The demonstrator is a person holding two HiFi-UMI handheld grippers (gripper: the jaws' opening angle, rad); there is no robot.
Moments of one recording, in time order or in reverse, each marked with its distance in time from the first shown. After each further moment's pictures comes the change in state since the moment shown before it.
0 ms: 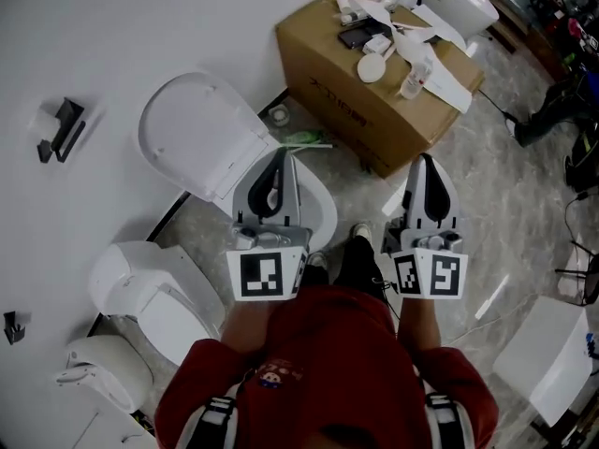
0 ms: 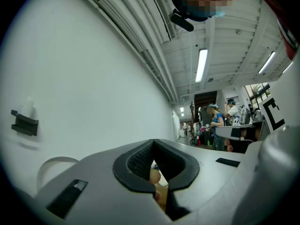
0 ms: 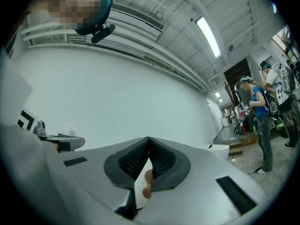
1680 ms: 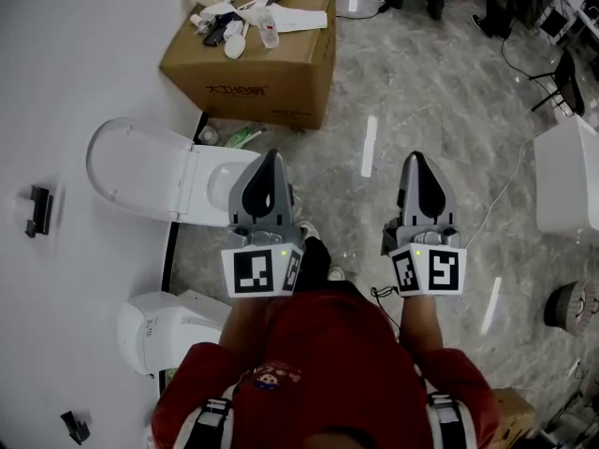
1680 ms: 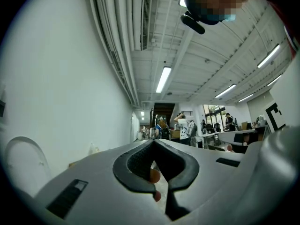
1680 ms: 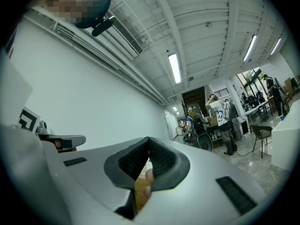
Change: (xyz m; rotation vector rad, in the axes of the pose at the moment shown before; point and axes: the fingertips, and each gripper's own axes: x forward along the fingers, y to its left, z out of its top) left arm -0.225 -0.227 0.019 -0.026 -0.013 -0.533; right arm -0.401 -0.031 0.058 -0.047 -0.040 -0.515
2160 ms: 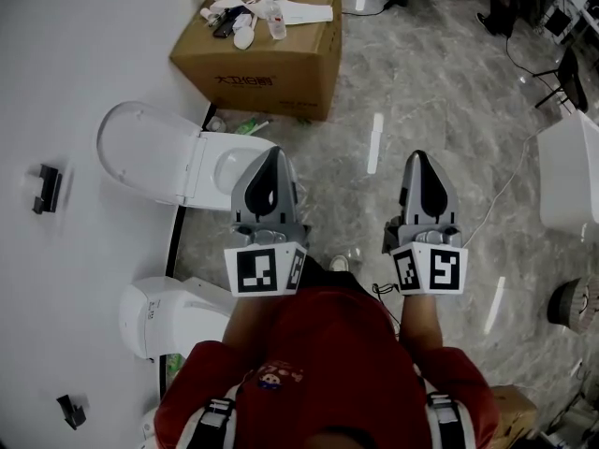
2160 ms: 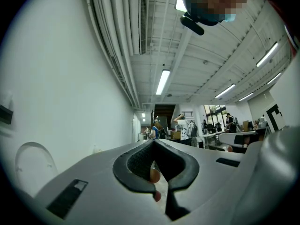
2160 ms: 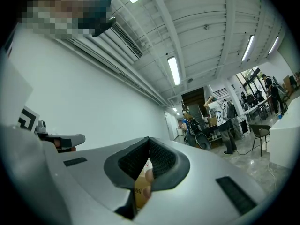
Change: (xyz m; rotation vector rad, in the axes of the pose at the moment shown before) left arm -0.059 -0.022 0.025 0.019 -0.017 0.017; right arm -0.059 0.015 0.019 0.018 -0.020 0.005
